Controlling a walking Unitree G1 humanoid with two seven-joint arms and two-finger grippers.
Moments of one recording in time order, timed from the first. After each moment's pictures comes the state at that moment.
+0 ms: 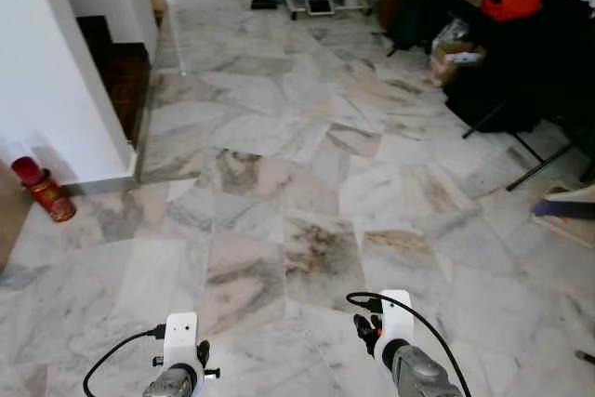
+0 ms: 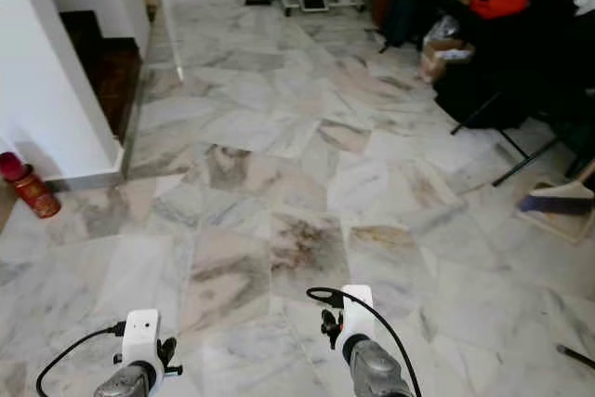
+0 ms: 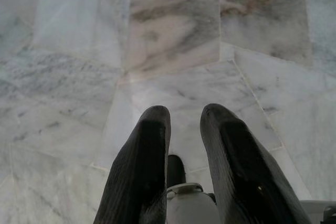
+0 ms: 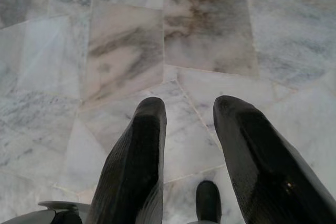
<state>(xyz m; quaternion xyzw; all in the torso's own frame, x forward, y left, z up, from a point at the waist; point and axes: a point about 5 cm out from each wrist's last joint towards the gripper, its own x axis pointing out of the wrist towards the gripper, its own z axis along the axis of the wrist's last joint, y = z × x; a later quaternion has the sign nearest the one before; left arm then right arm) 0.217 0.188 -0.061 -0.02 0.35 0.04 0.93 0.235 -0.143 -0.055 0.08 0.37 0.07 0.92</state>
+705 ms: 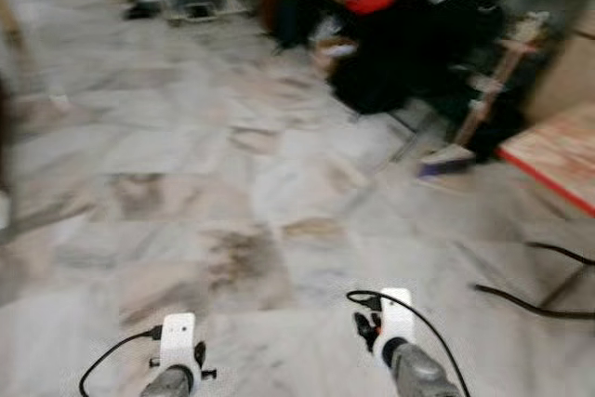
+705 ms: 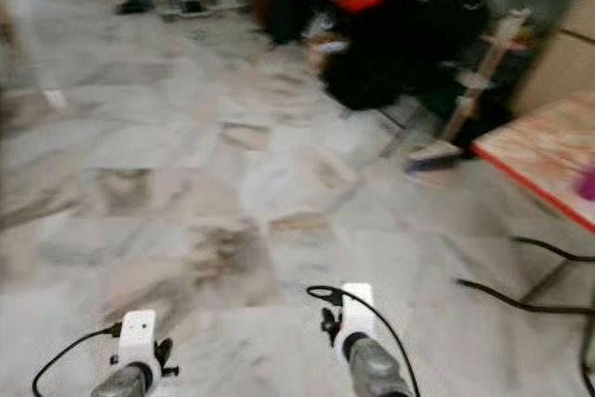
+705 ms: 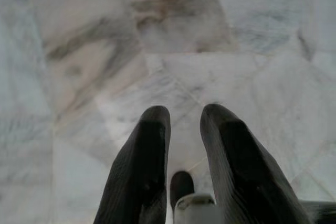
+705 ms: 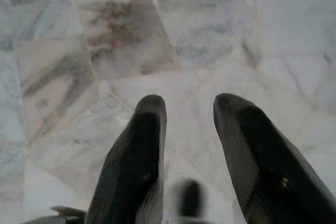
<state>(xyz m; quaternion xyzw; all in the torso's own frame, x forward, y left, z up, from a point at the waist) 0.217 0.192 -0.061 -0.01 0.35 0.05 0.94 0.236 -0.137 -0.055 0.08 0.37 0.07 0.92</state>
